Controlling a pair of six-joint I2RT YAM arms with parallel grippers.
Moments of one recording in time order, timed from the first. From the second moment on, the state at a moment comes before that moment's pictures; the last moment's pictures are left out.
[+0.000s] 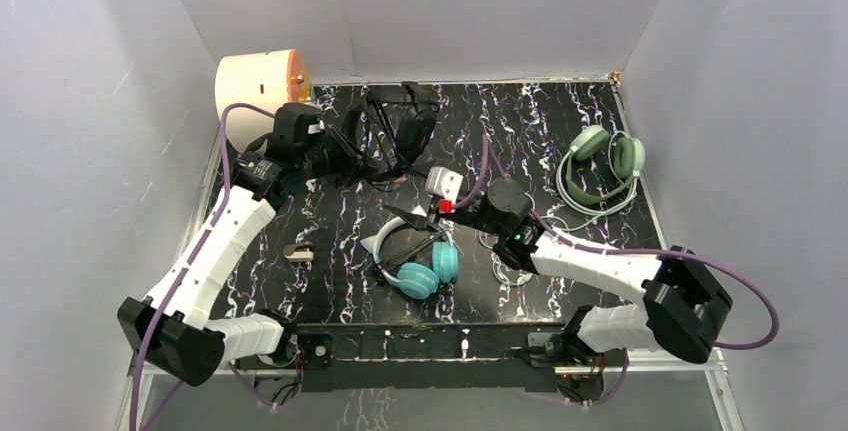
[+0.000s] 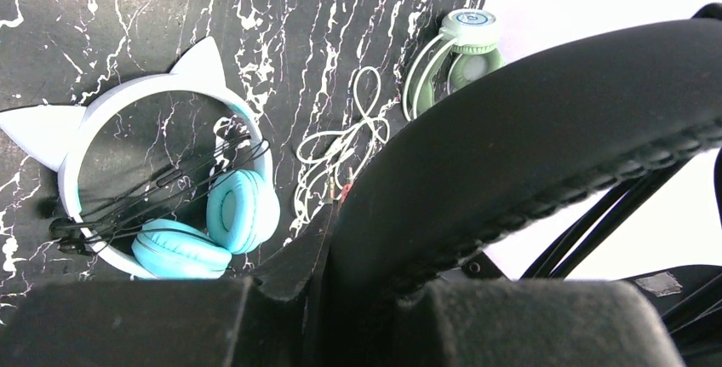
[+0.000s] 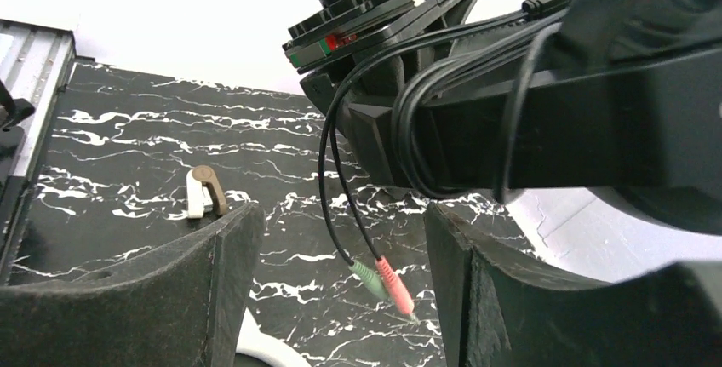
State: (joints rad) left arm -0.42 1.21 1.29 -0.74 0.22 -1.11; right arm 0.95 1.26 0.72 0.74 -0.38 -0.30
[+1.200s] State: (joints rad) left arm -0.42 1.20 1.36 -0.80 0.18 -1.05; right arm 0.98 1.06 0.63 0.68 -0.44 -0.29
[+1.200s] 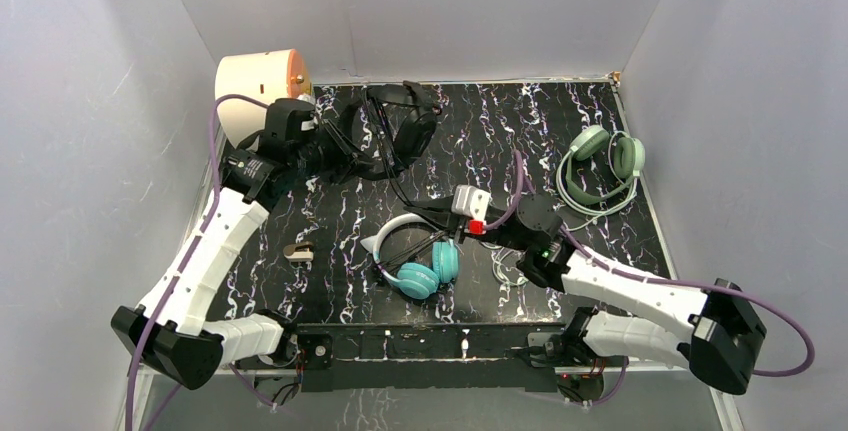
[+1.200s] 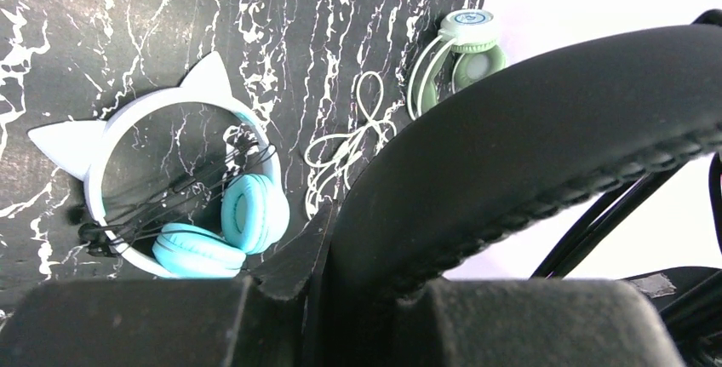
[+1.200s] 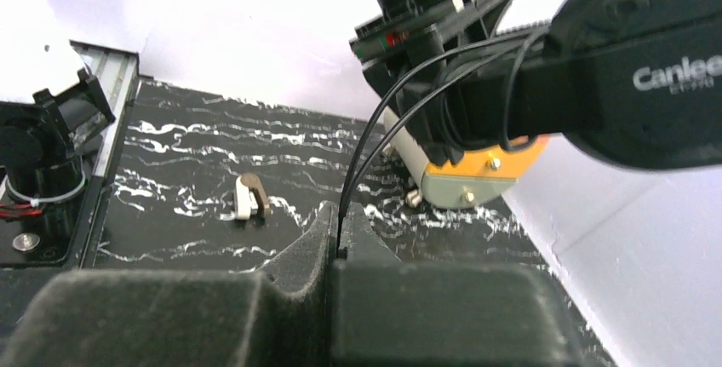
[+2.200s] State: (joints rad) left arm -0.40 1.31 1.18 -0.77 0.34 -1.06; right arm 0.85 1.31 0.56 0.77 -0.21 -0.65
